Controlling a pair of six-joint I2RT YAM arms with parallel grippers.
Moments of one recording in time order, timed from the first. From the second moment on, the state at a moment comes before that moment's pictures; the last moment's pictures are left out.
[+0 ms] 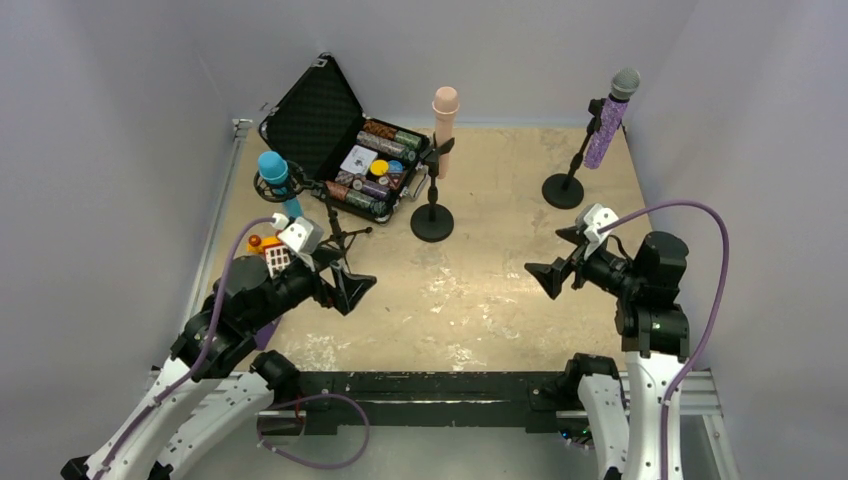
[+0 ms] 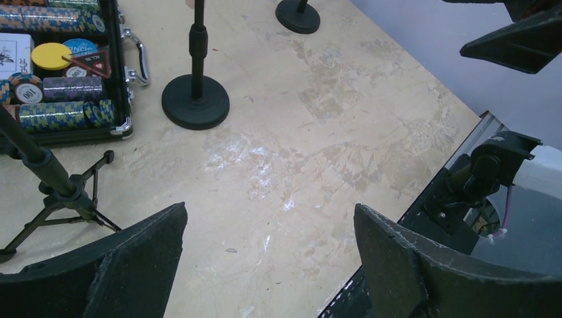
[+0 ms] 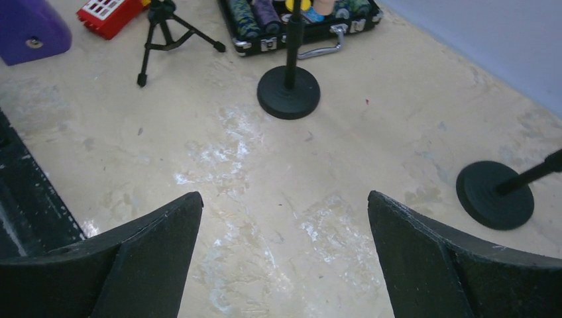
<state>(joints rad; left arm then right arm) -0.64 0.50 0.77 -0.47 0.15 -0.27 -0.15 0.57 0.83 -0.65 -0.93 -0.38</state>
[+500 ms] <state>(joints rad) -0.64 0.41 0.75 -0.61 0.12 -0.27 -0.16 0.57 0.78 -0.47 -0.74 -0.12</state>
